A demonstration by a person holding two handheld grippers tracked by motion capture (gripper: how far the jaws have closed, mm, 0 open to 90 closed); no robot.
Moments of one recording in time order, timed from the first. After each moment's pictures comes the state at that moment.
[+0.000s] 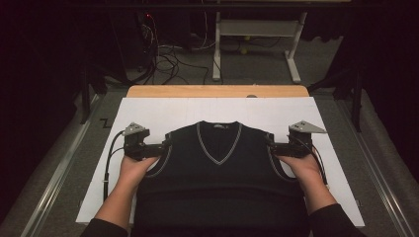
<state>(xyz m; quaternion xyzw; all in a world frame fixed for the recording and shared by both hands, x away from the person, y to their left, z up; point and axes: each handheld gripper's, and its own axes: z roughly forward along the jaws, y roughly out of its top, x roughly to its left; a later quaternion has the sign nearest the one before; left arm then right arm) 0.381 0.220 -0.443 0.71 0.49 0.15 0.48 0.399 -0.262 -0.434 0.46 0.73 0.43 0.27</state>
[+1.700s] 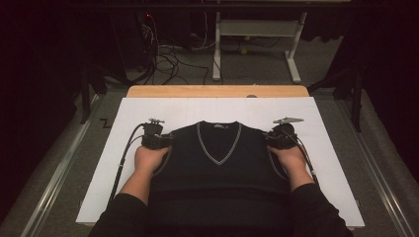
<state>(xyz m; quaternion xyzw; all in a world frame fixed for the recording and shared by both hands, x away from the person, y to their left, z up) 0.439 0.187 -0.473 0.75 0.57 0.09 0.34 0.451 -0.244 -0.471 0.51 0.76 0.33 0.21</state>
